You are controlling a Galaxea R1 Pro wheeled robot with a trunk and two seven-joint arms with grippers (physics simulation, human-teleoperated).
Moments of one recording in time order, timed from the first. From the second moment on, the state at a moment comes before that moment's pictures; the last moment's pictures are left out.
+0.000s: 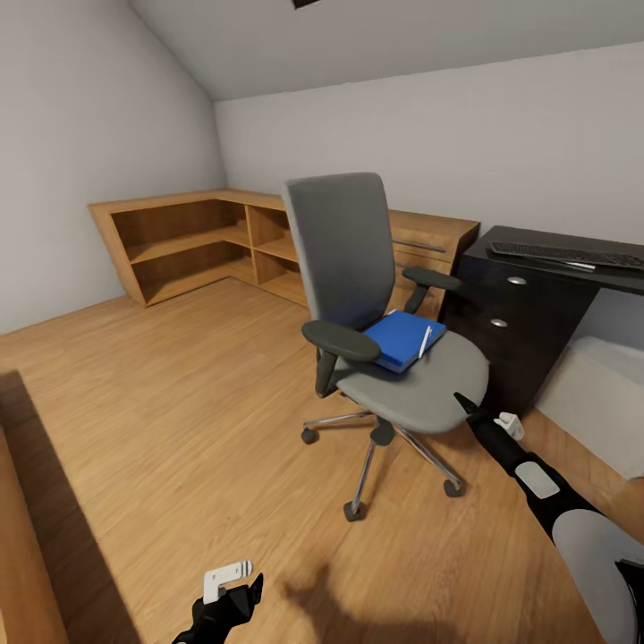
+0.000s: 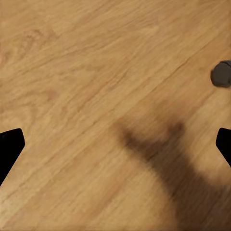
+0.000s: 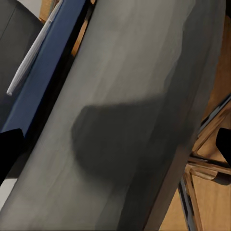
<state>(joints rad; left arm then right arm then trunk) -0.11 -0.07 -0.09 -0.94 0.29 0.10 0.05 -0.86 -0.25 -0.26 -0.28 -0.80 0.12 0.65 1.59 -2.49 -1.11</state>
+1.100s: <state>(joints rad) -0.11 -0.07 -0.09 -0.94 0.28 0.10 0.05 -0.86 -0.25 -0.26 -0.27 -0.80 0.12 0.65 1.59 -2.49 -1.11</state>
